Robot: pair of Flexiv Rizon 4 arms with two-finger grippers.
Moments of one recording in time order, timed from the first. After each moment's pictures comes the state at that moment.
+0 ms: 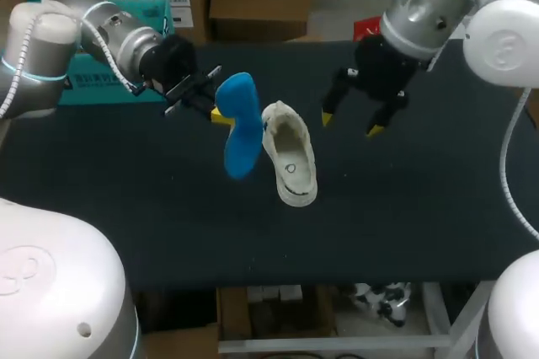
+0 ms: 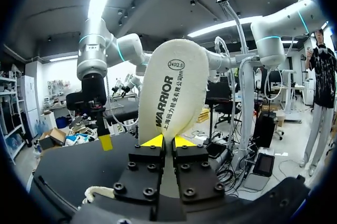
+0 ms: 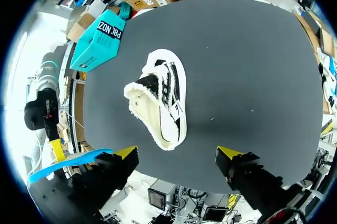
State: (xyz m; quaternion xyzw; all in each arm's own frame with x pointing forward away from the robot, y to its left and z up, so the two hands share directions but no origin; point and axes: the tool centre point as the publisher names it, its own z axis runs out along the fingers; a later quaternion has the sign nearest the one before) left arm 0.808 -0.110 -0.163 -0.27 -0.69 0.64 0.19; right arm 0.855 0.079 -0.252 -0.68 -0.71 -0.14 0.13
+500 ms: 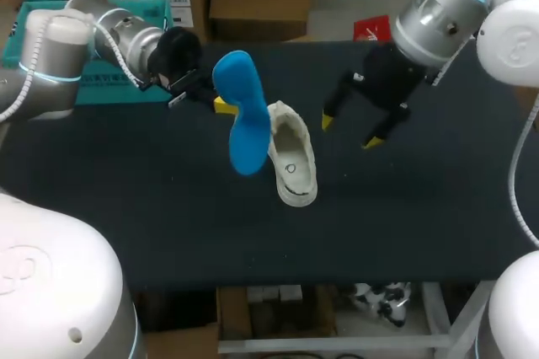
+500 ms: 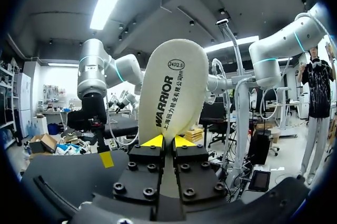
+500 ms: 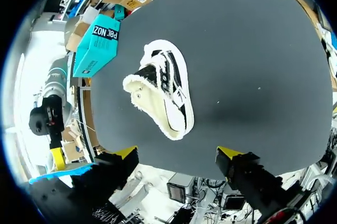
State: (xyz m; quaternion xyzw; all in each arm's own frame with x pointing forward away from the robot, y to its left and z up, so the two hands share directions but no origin) left arm 0.804 -0.119 -0.138 -0.26 -0.64 0.68 0.24; right arm 0.835 0.091 -0.251 -0.72 -0.65 -0.14 0.20
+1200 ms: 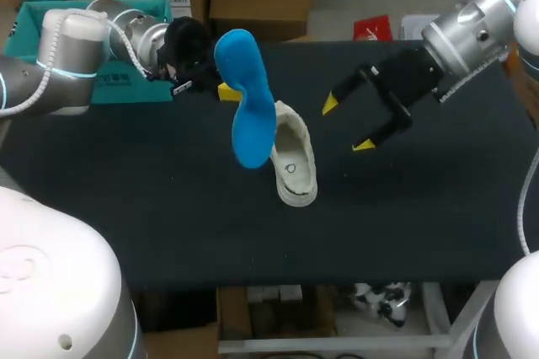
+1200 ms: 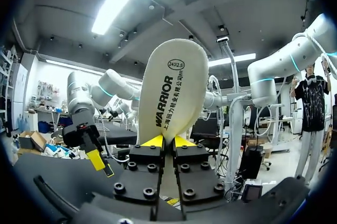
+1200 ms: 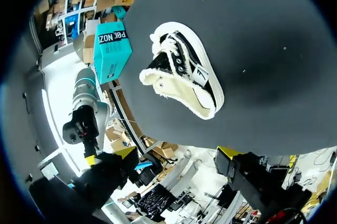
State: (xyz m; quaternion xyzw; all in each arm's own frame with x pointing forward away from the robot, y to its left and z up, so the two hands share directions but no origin) left arm 0.811 -0.126 -0.119 -0.24 -0.61 0.70 0.30; right arm 0.830 0.102 -0.235 -0.72 -0.53 -0.17 0.40
